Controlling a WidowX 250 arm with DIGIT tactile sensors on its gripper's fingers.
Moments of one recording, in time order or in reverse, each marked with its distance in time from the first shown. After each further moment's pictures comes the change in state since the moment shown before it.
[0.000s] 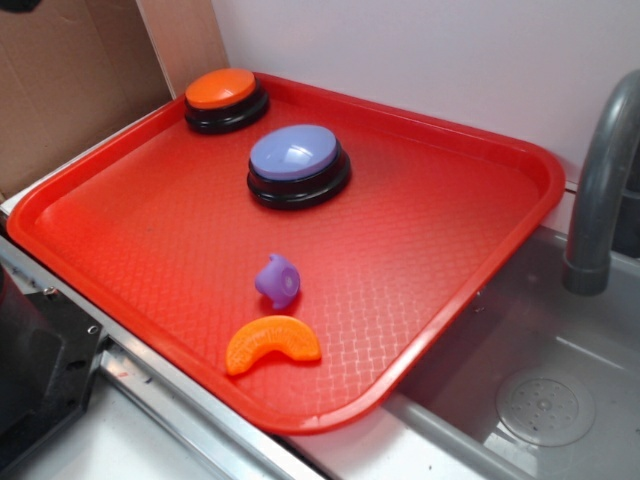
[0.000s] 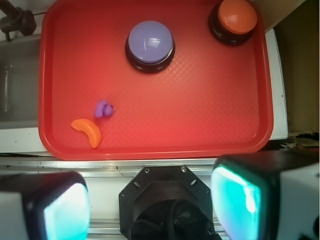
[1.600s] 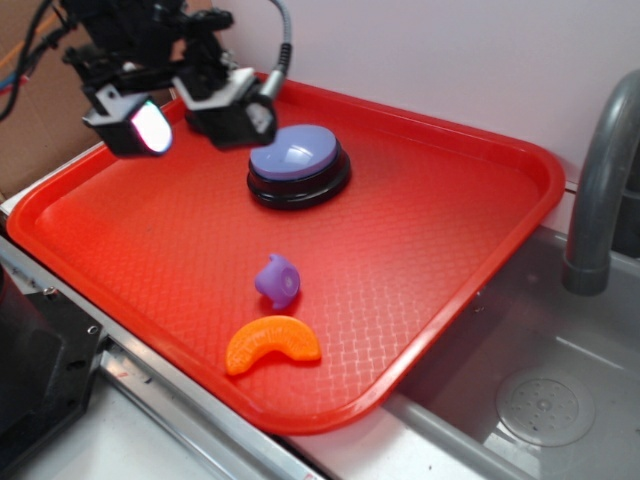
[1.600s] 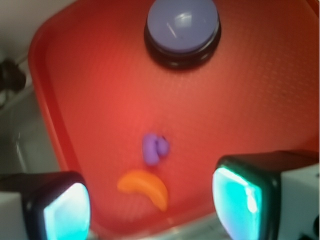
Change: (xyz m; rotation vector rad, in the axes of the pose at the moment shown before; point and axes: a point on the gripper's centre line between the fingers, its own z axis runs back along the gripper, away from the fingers) arm 0.046 -0.062 -0.123 -0.134 -0.064 0.467
